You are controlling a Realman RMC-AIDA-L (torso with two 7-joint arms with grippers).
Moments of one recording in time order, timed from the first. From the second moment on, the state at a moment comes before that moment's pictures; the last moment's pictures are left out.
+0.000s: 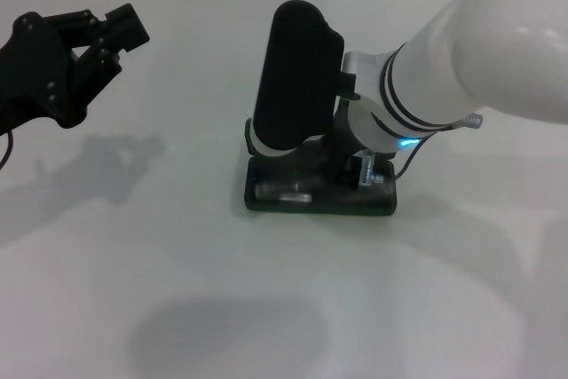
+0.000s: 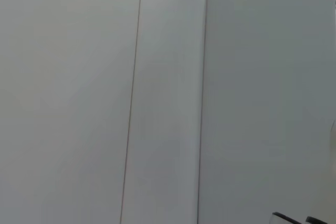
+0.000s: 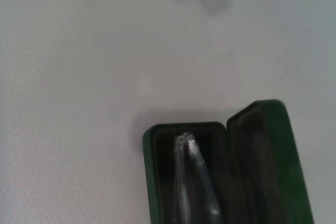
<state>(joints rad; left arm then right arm) -0.36 -2.03 0.77 0.68 1.42 1.81 -1.21 0.88 2.03 -2.11 -1.38 -2.66 -1.24 2.78</state>
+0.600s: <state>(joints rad) -0.36 -2.03 0.76 0.68 1.42 1.81 -1.21 0.79 2.03 -2.12 -1.53 -2.68 -1.24 2.75</state>
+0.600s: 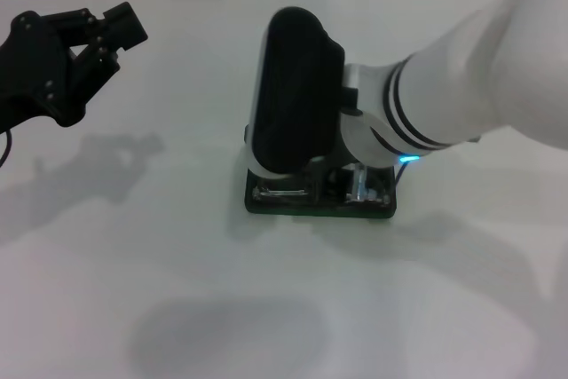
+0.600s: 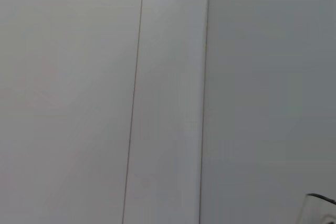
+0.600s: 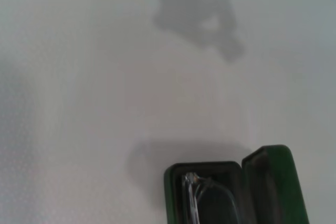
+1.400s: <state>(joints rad) -0.41 -2.00 0.75 0.71 1.44 1.80 -1.29 0.44 2.02 -2.04 -1.87 -2.67 -1.11 2.57</state>
